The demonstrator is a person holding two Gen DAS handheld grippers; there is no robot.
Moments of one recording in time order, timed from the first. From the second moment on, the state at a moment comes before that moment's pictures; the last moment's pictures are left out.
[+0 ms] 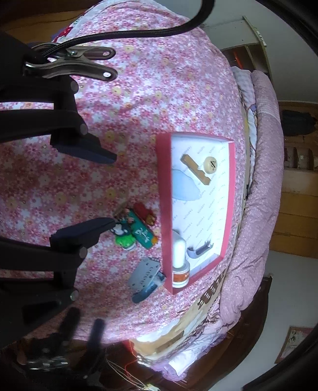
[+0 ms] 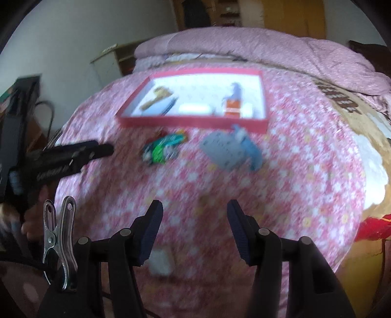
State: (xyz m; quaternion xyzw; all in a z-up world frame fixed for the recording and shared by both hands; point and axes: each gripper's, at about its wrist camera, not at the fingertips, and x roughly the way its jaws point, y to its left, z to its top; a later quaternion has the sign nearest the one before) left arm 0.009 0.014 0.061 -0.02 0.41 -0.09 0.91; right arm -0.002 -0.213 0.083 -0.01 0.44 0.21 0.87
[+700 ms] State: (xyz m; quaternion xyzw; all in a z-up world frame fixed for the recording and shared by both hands) left arm 0.006 0.003 0.043 -0.02 0.43 -0.11 0.90; right arm -0.028 -0.184 0.041 -0.05 0.52 0.26 0.81
